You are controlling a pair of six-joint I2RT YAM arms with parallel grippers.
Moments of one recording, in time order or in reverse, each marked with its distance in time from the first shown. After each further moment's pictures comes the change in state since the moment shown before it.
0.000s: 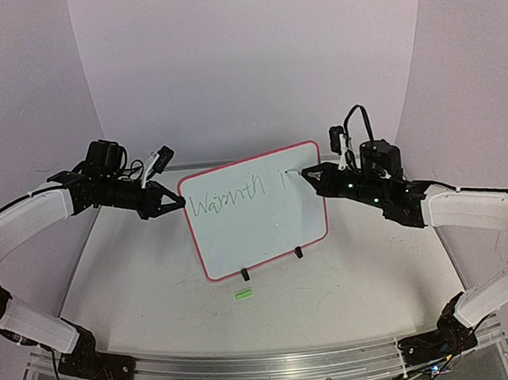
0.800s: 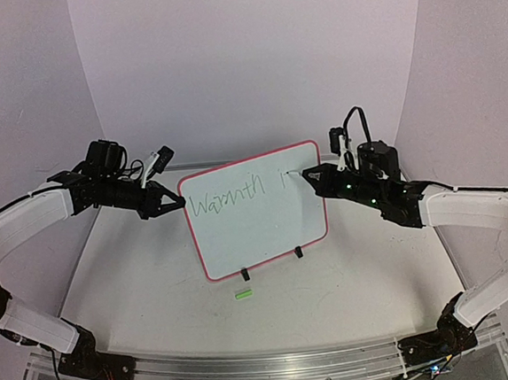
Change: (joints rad) left arm 0.000 0.000 0.000 0.000 0.000 -0.001; right arm 0.000 0.013 0.001 -0.001 0.039 0.007
